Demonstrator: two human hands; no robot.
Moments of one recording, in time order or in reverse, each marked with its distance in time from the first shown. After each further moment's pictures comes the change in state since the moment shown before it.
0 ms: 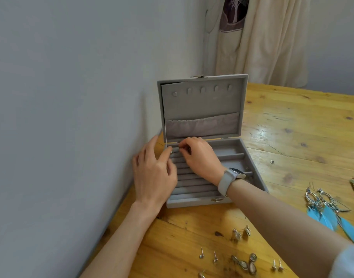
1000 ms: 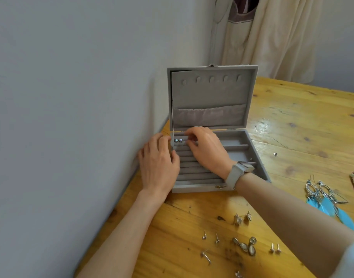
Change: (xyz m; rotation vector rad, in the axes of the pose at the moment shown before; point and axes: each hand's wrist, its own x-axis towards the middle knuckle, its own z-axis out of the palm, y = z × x) left_hand -0.009 0.001 -0.003 -0.100 -0.008 -0.104; right_hand -0.010 -0.006 -0.006 -0.032 0.017 -0.064
